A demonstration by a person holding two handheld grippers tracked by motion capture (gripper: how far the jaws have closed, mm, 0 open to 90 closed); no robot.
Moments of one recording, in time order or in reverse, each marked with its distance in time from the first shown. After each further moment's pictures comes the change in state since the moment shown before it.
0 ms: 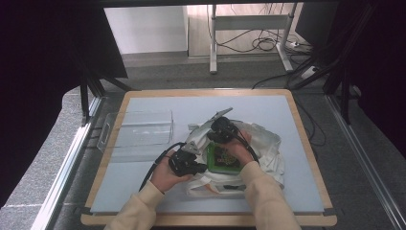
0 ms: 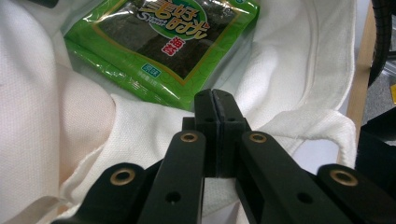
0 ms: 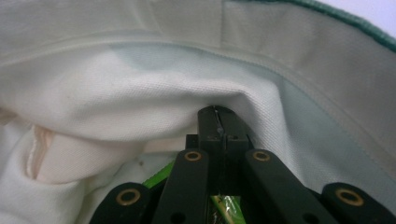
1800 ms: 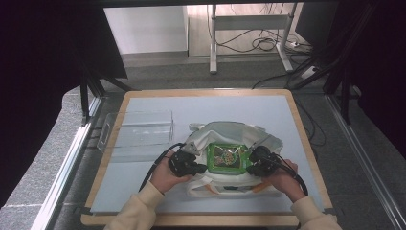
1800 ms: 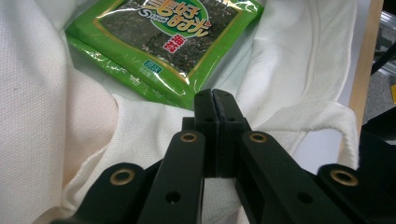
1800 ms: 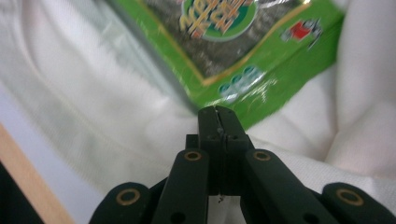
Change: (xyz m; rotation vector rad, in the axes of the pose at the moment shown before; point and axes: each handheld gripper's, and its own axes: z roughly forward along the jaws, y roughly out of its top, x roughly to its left) left arm 0.000 -0.003 0.000 -0.004 0.002 -0.007; right arm 0.017 -0.109 -0.107 0.279 -0.011 0.049
